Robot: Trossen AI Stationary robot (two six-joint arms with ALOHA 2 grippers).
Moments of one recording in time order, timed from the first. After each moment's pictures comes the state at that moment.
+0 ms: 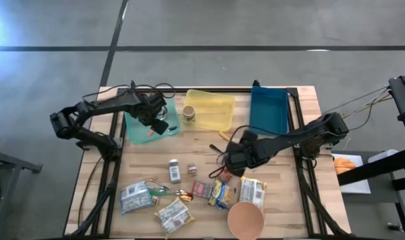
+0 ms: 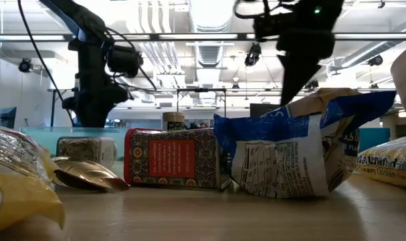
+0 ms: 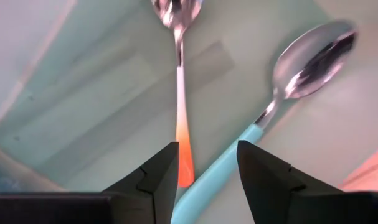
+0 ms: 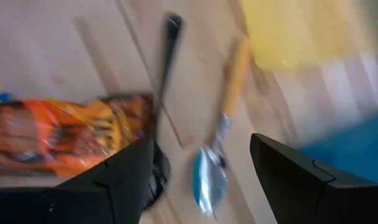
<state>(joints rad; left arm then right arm) 0.61 1.41 0.85 -0.91 0.00 -0.37 0.28 1.67 1.23 -0.99 0.47 0.67</state>
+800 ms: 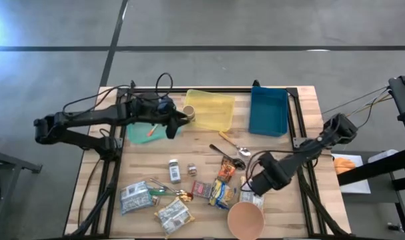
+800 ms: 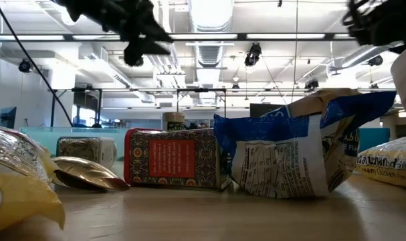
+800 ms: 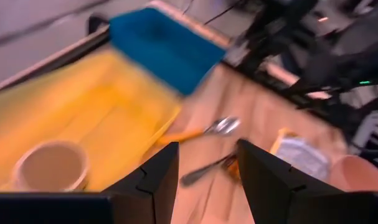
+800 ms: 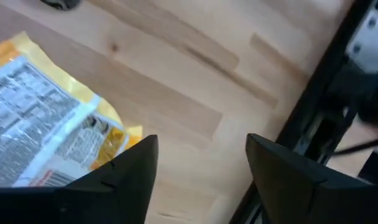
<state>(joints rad) 0.27 1.15 0.86 -0.17 0.12 -0.32 0.59 1.60 1.16 -1.40 0.05 1.70</state>
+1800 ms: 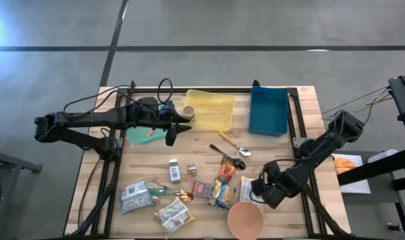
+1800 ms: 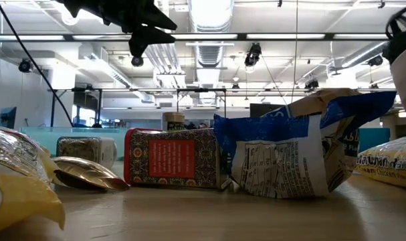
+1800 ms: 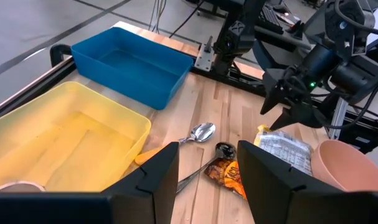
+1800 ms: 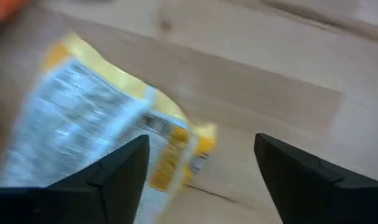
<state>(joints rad) 0.19 1.15 0.86 -0.11 0.12 -0.23 0.76 1.52 0.86 -0.88 0.23 2.10</state>
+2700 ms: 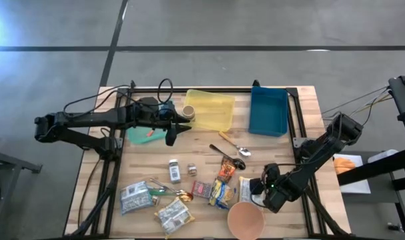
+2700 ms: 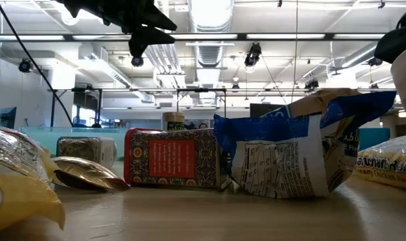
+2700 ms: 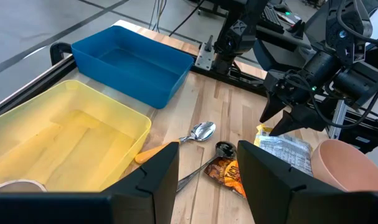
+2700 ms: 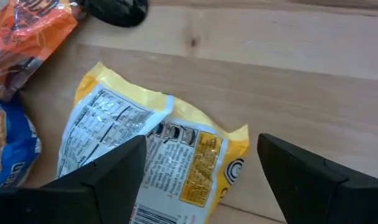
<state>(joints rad) 0.19 1.15 0.86 -0.11 0.12 -0.24 0.81 1.56 0.84 -0.78 0.37 2.28</state>
